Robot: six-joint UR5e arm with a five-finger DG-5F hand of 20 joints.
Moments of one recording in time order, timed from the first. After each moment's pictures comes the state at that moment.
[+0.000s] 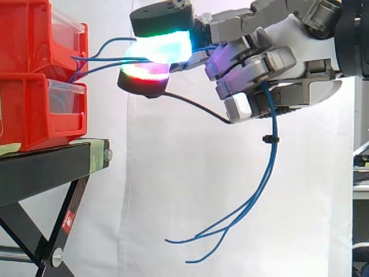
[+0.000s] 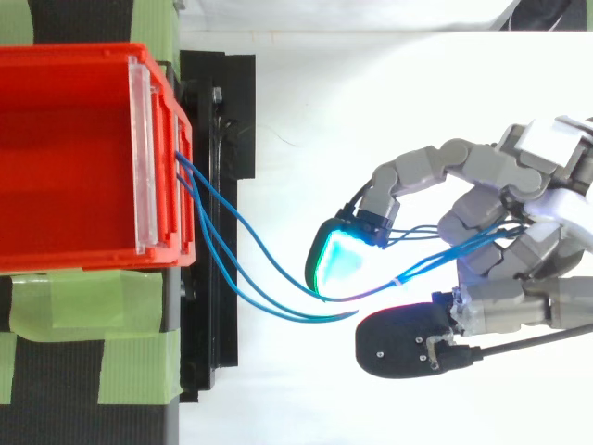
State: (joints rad) arm 0.41 -1.84 -1.74 -2.72 -0.73 -0.15
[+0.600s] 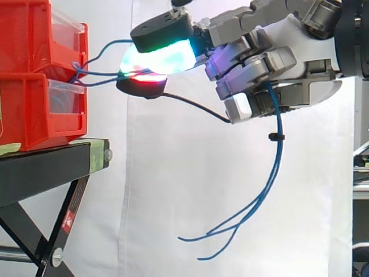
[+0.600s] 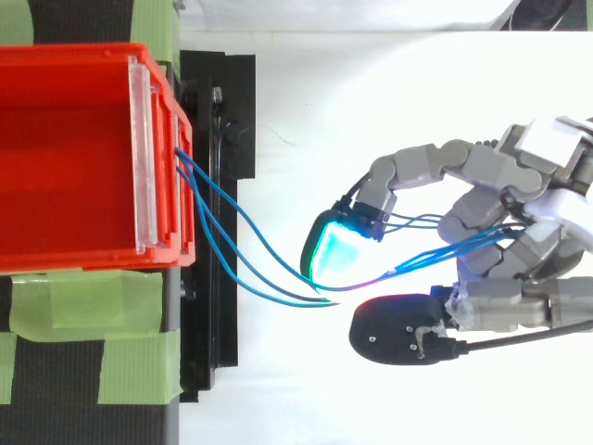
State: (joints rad) arm 0.41 -1.84 -1.74 -2.72 -0.73 -0.15
